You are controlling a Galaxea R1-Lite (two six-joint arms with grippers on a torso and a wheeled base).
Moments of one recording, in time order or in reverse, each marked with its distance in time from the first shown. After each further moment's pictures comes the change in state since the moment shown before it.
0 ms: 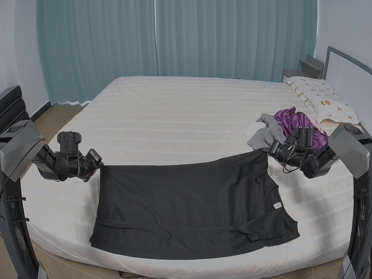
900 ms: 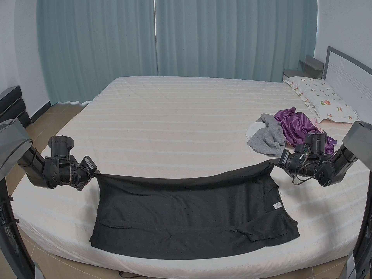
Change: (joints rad) left arm 0.001 -0.159 0.221 -0.006 -0.031 0.051; right arm -0.022 -0.185 0.311 -0.020 0.102 -0.010
